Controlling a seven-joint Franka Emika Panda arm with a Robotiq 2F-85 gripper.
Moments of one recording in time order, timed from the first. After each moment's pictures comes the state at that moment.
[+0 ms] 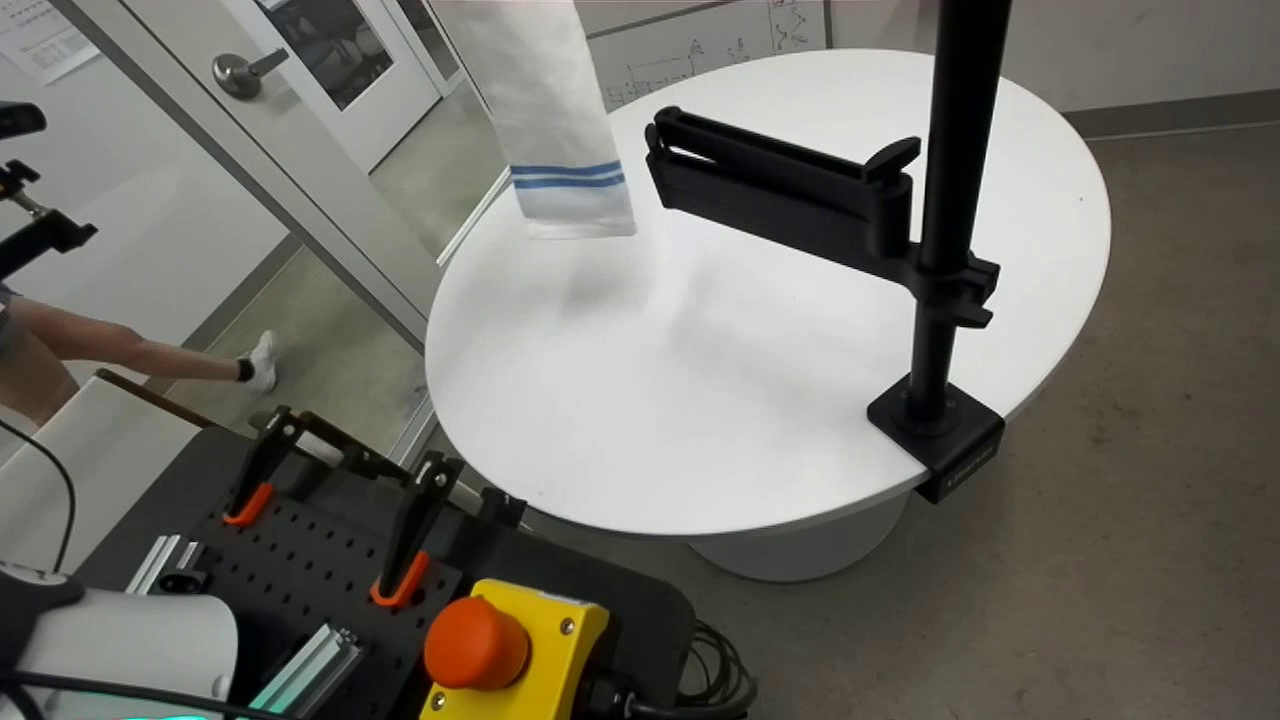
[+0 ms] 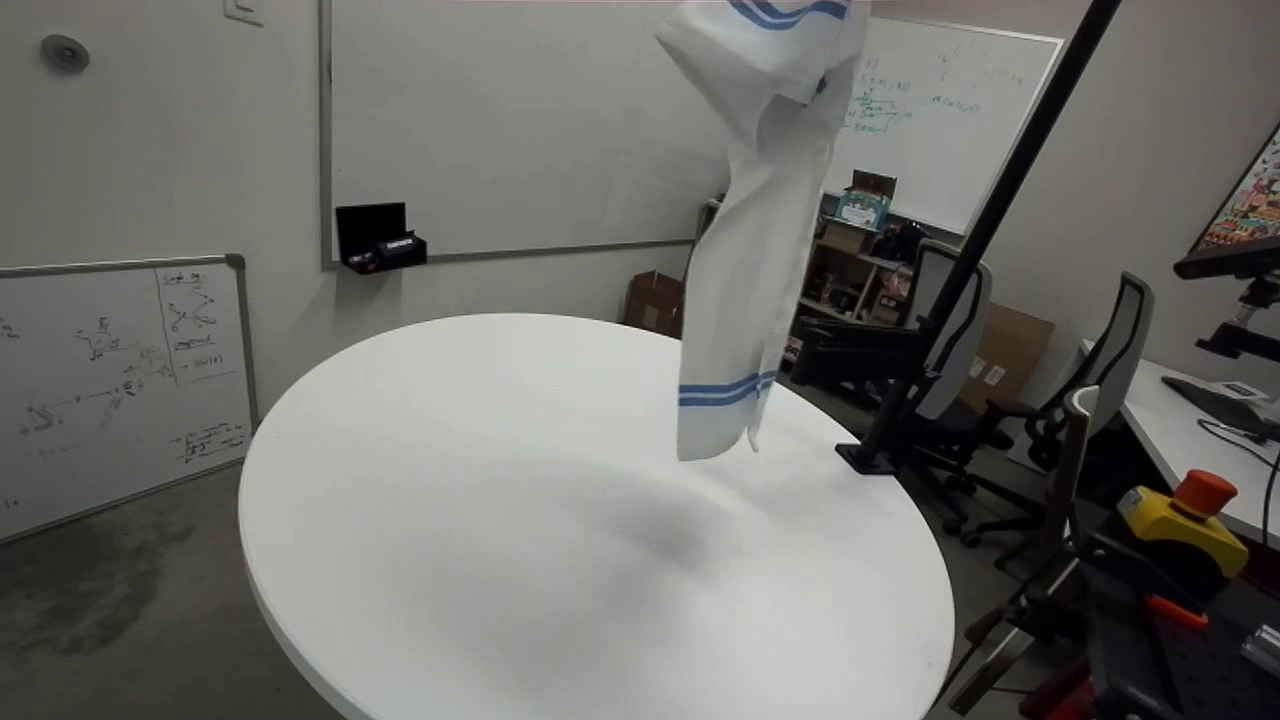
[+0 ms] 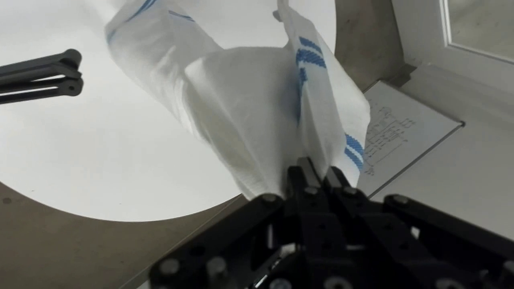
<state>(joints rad) -0.04 -0.20 -0.06 -2.08 0.24 2.24 0.35</state>
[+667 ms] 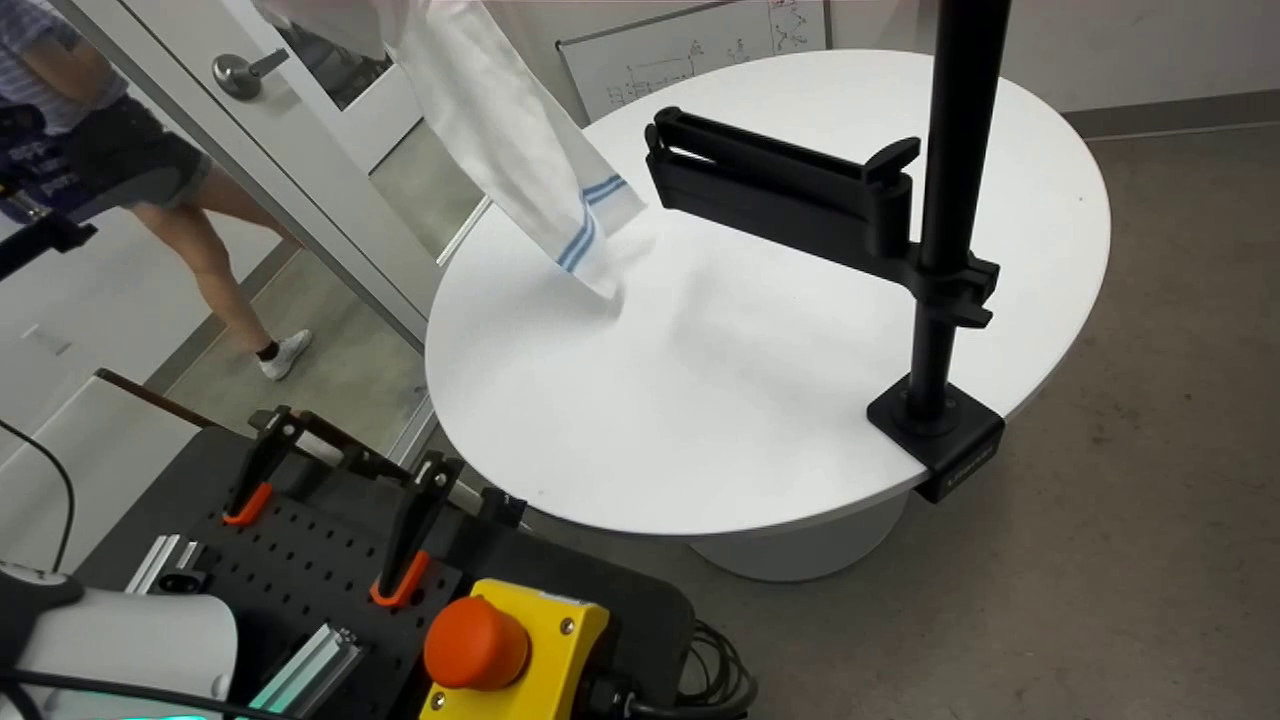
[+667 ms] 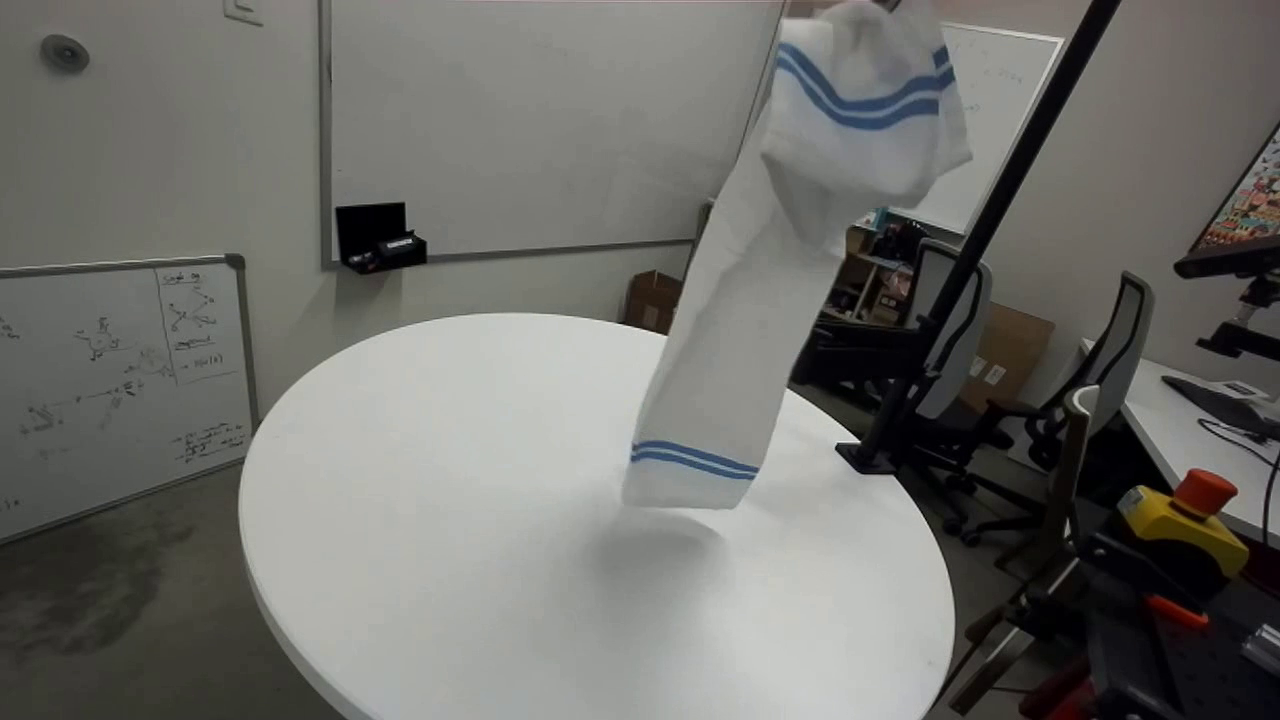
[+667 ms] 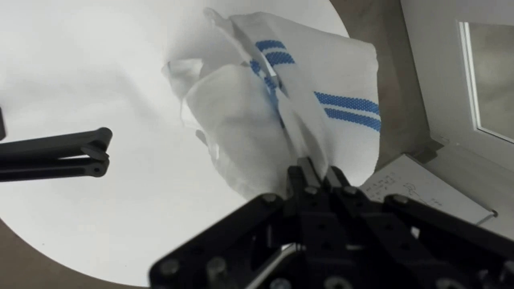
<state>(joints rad) -0.02 -0.28 0.00 -2.25 0.20 2.17 0.36</state>
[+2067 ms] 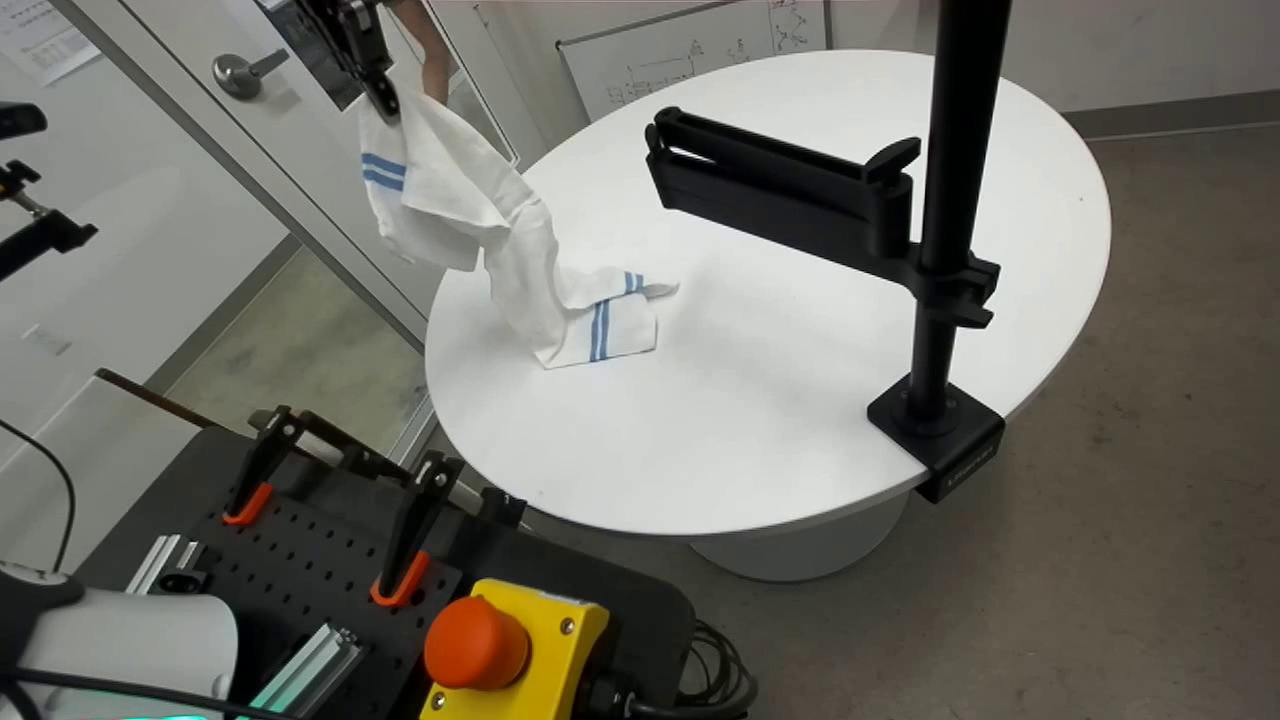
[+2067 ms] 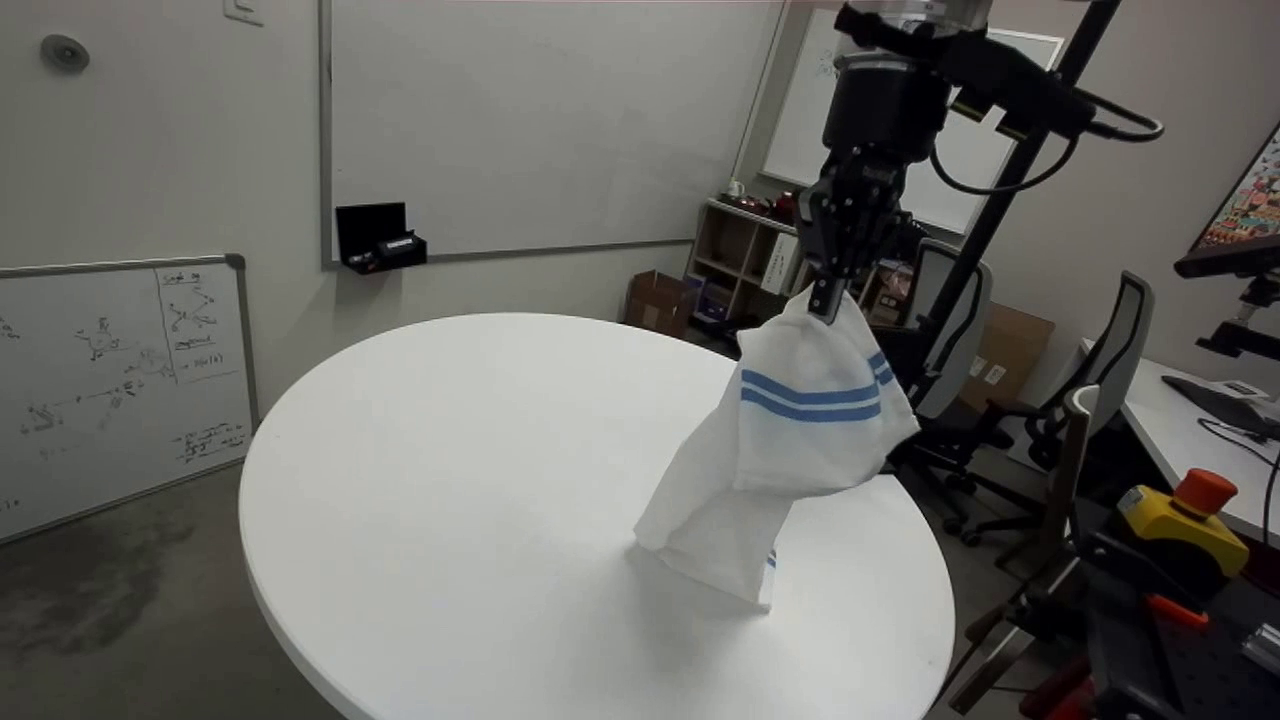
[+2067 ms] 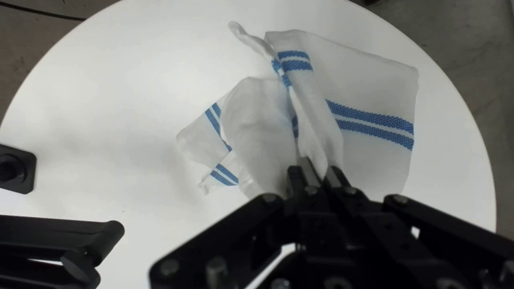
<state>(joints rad) 0.02 0.06 0.05 -2.35 0.00 2.31 0.41</state>
